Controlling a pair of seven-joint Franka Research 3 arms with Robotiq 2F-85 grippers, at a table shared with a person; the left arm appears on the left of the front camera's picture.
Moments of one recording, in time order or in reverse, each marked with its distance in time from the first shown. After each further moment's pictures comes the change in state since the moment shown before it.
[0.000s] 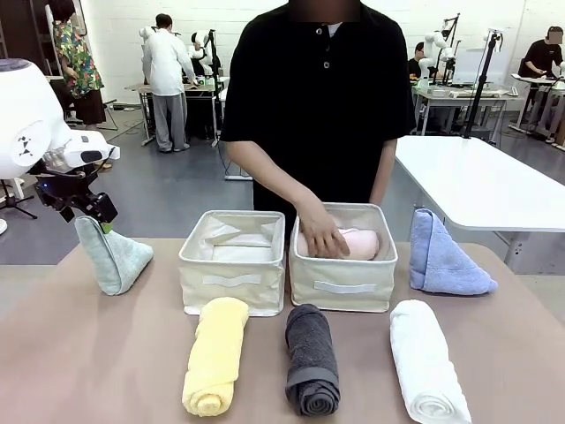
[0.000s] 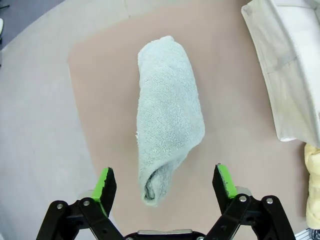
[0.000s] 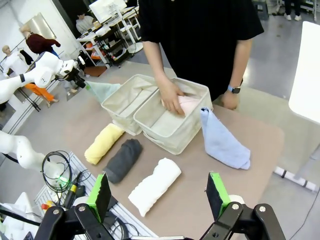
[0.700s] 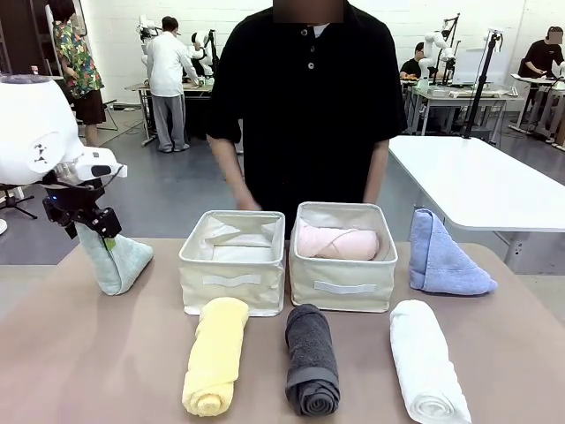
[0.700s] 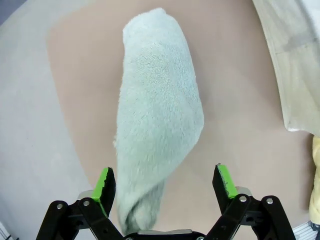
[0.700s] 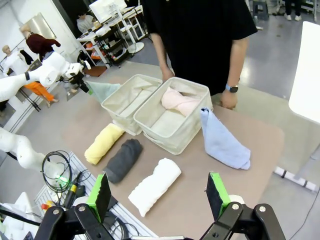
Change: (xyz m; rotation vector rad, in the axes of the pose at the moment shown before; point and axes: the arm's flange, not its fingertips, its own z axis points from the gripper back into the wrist) left arm 0.005 -0.004 -0.044 -0.036 0.143 -0.010; right arm 0.000 0.000 0.000 0.000 0.000 0.001
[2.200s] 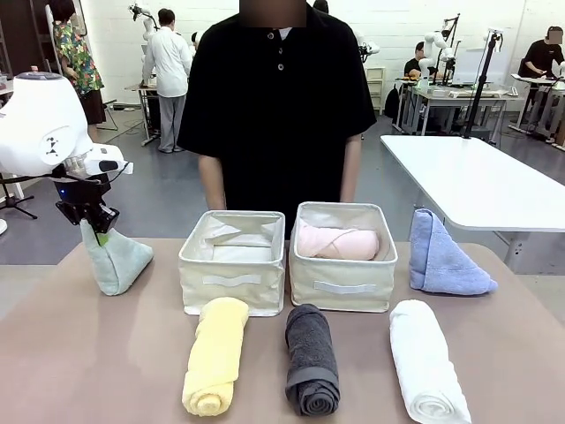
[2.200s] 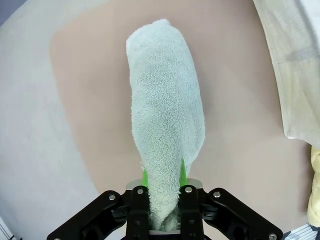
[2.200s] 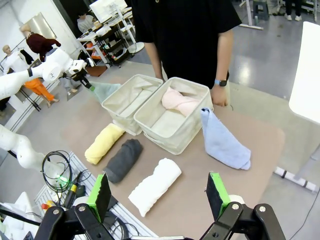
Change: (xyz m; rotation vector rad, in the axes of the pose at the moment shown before) left arm 0.018 0.003 0.008 0.008 0.001 -0.013; right arm 0.000 0.000 0.000 0.002 0.001 0.001
